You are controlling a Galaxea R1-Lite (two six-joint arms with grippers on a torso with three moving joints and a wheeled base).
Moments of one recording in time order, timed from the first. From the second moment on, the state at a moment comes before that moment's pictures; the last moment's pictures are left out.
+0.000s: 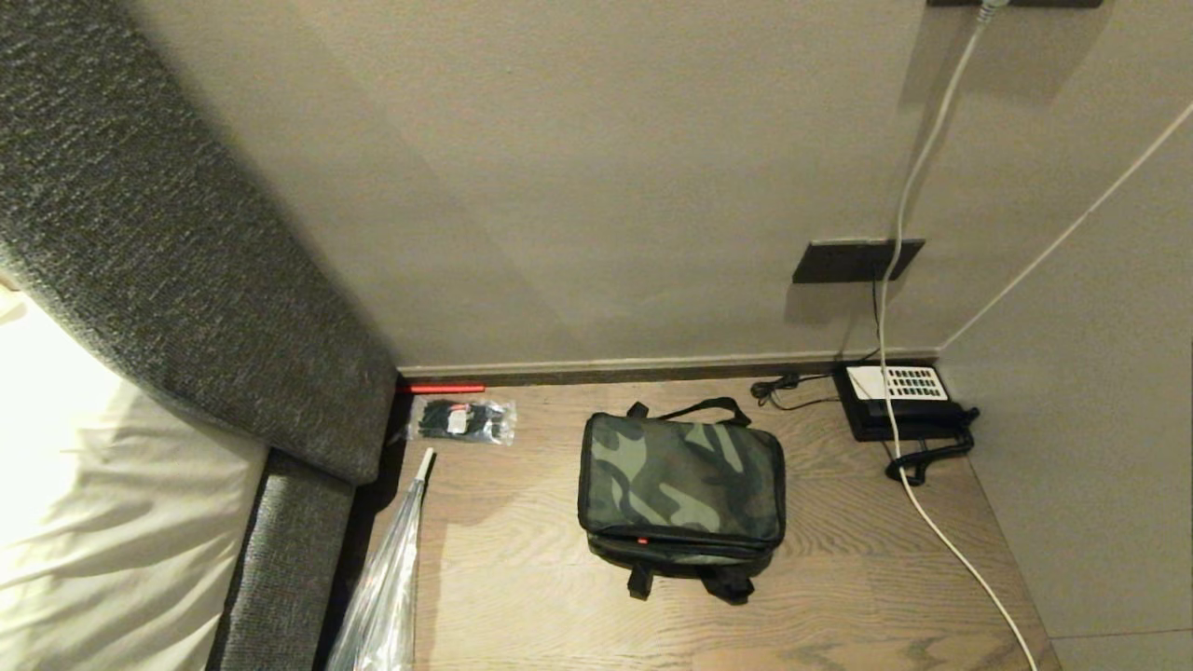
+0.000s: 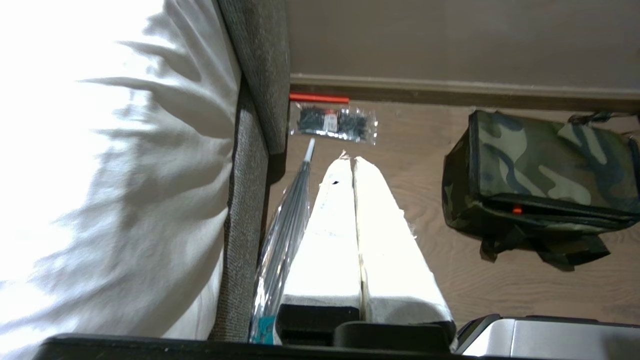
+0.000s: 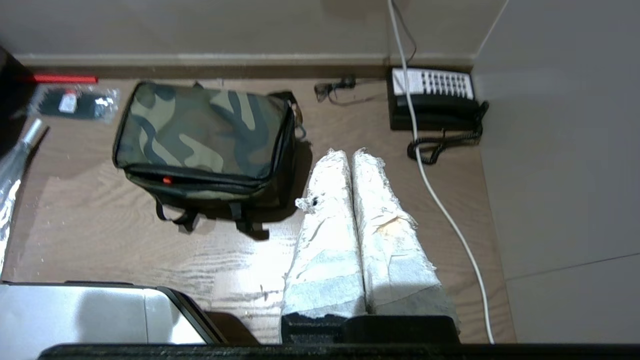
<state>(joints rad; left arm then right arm) 0.00 0.00 0.00 0.00 0.01 -0.02 0.01 0.00 0.00 0.00 0.01 -0.04</state>
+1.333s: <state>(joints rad) 0.00 0.00 0.00 0.00 0.01 -0.02 0.01 0.00 0.00 0.00 0.01 -0.04</state>
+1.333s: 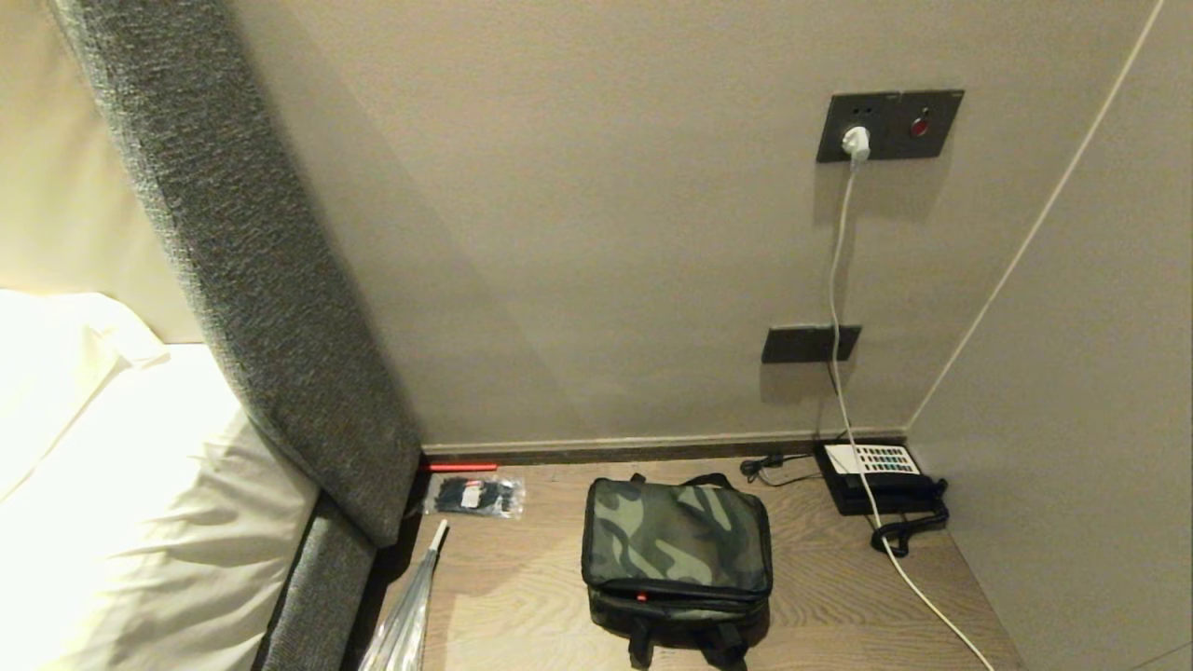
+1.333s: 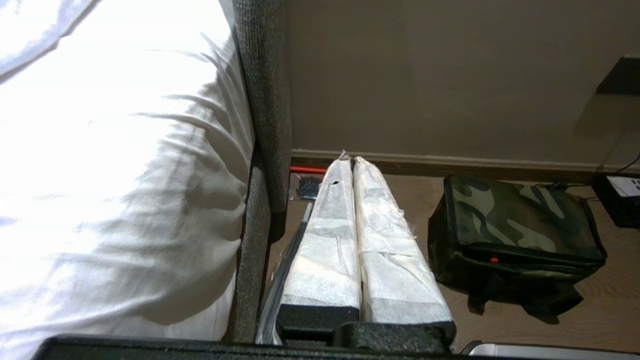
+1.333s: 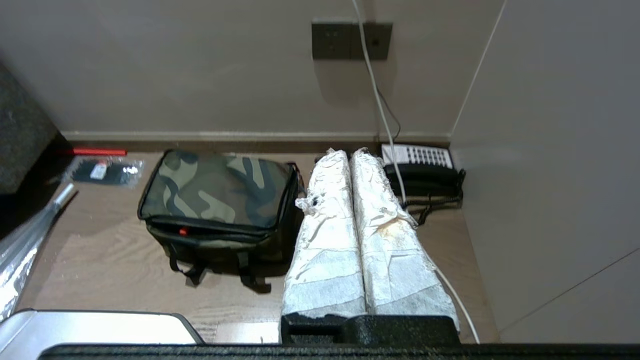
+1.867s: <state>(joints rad) 0.00 0.00 0.00 0.00 0.01 -0.02 0.01 0.00 0.00 0.00 0.01 -0.04</state>
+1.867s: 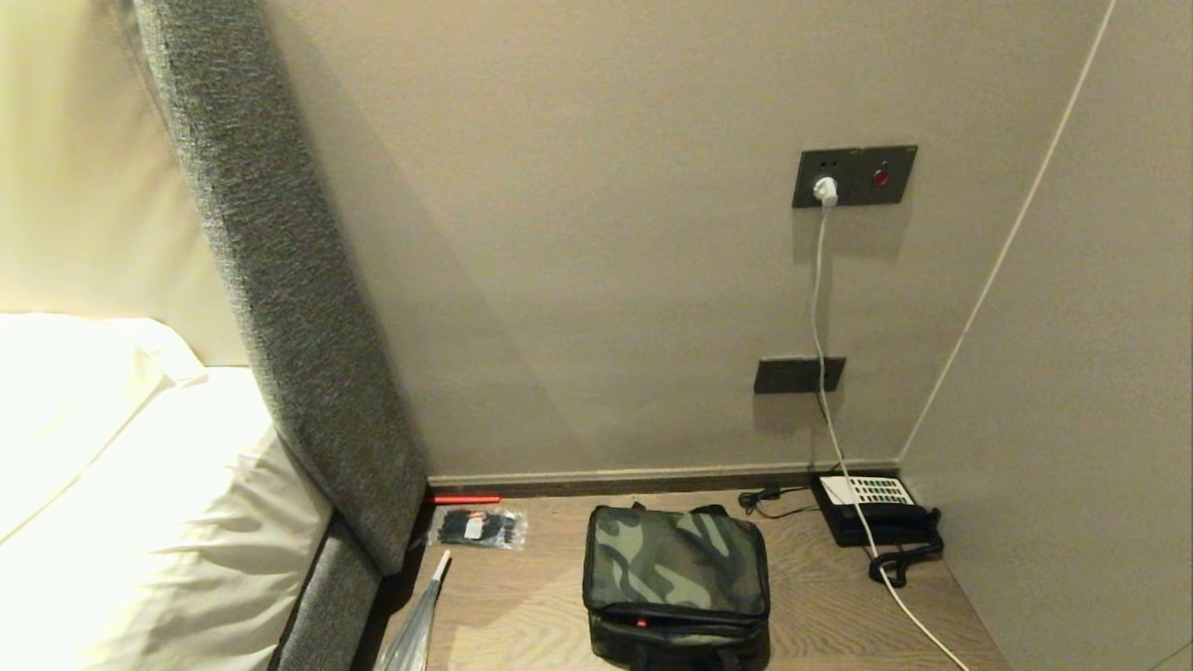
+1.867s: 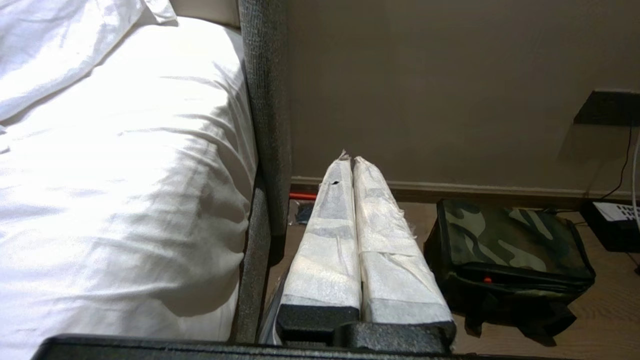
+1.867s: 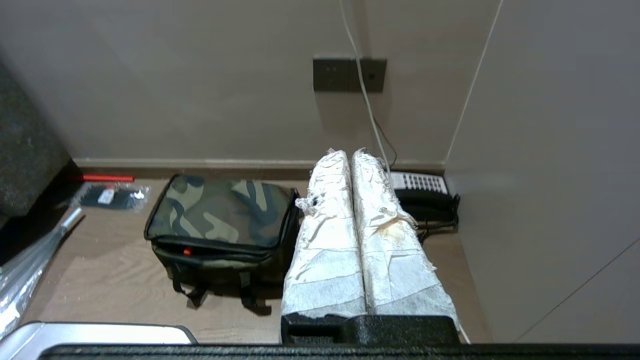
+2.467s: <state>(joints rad) 0.00 0.00 0.00 0.00 0.01 -0.02 0.01 0.00 0.00 0.00 0.01 -0.04</state>
